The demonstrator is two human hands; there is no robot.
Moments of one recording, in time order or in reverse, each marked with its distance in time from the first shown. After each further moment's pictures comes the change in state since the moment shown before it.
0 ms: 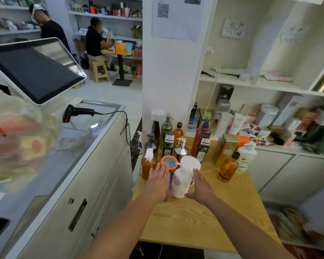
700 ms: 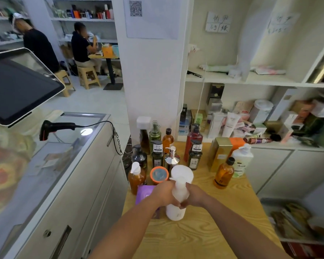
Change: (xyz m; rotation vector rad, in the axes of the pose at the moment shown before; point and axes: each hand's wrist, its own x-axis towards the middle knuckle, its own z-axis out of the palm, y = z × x) left_hand 0.068 0.041 -0.014 -0.385 -0.231 0.008; right_hand 0.060 0.028 -0.012 0.259 -0.237 -0.002
